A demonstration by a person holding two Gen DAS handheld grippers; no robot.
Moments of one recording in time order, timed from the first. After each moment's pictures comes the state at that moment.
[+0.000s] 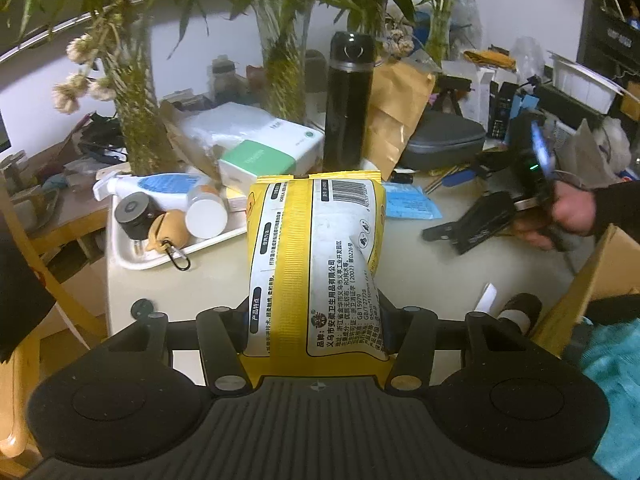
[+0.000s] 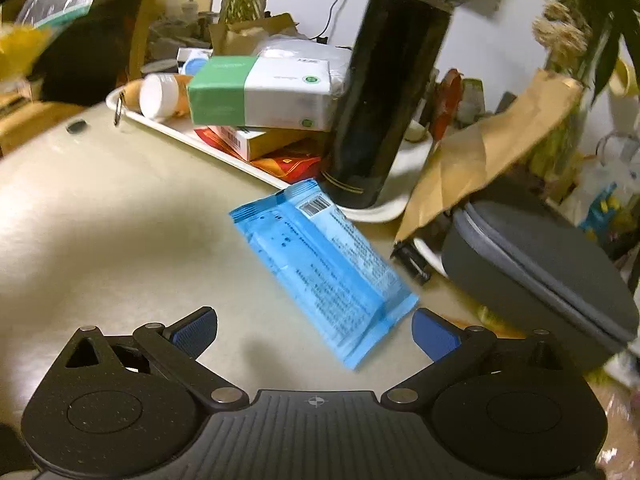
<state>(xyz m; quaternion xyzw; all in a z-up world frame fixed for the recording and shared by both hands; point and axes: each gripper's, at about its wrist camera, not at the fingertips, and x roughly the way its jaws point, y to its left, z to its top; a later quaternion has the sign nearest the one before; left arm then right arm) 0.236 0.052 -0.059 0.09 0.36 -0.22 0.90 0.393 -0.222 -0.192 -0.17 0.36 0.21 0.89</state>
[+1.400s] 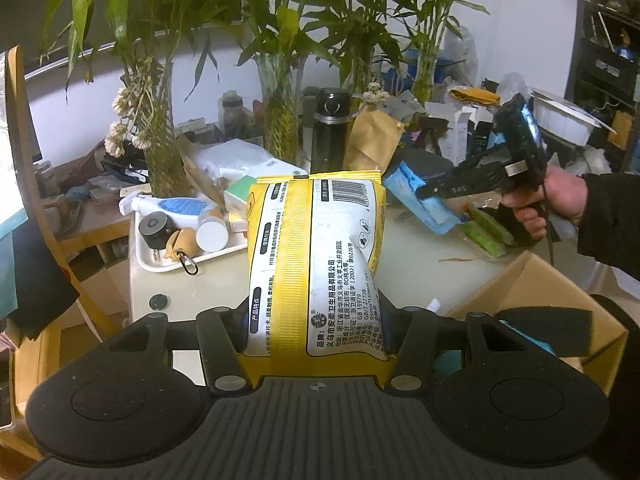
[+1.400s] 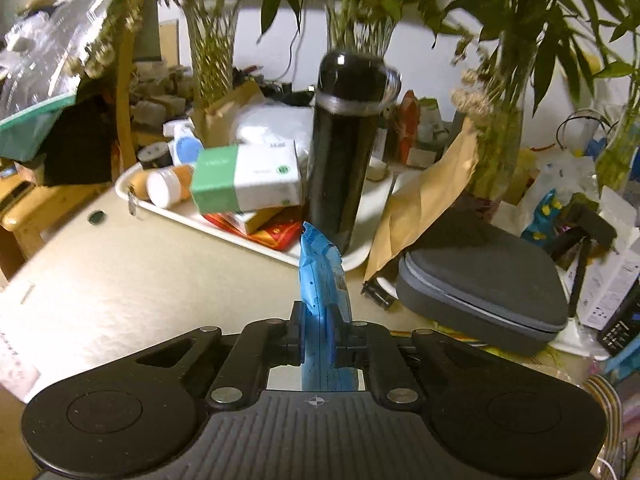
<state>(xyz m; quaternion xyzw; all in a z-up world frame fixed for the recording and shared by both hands) 0.155 0.048 0.007 0.06 0.33 -0.20 0.92 0.357 -0.250 -0.076 -0.08 0.37 0.19 0.91</state>
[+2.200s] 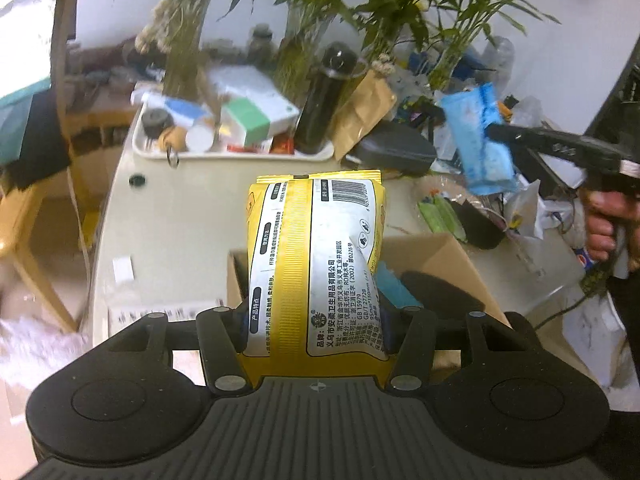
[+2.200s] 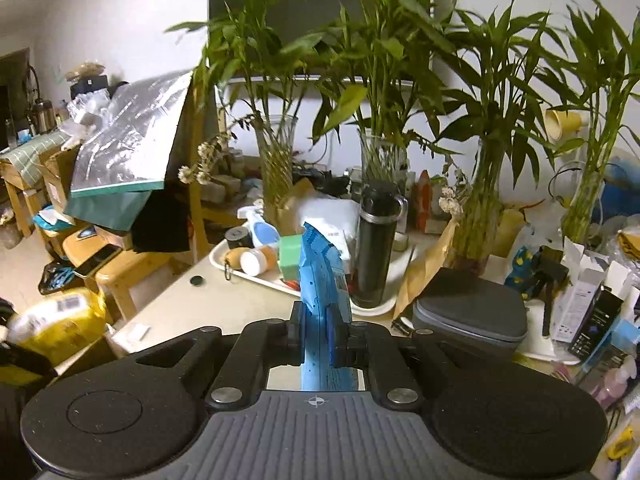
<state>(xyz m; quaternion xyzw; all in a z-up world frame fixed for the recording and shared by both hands) 0.092 0.028 0.023 -0.08 0.43 -0.16 0.88 0.209 -0.285 0.067 -0.03 0.28 0.24 0.93</state>
